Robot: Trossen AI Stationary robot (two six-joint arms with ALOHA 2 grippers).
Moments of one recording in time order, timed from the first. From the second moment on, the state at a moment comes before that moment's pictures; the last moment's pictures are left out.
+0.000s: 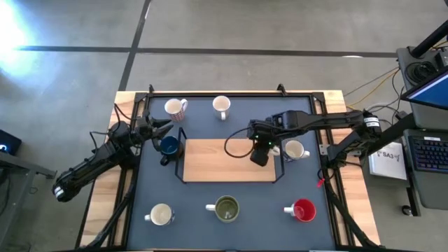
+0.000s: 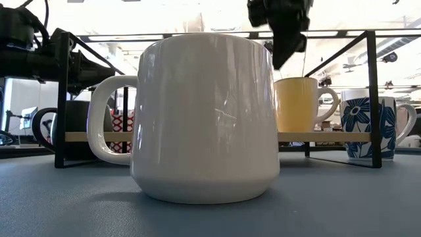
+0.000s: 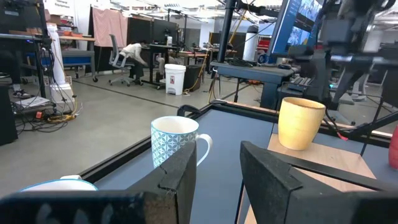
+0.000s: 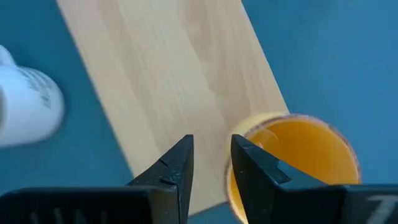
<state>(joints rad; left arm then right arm) 0.65 0.01 0.02 0.03 0.22 -0.09 -0.01 1.57 1.47 -1.08 0.03 0.39</state>
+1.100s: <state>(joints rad) 0.65 0.01 0.02 0.03 0.22 -0.09 0.10 1.44 1.52 -1.57 0.00 0.74</state>
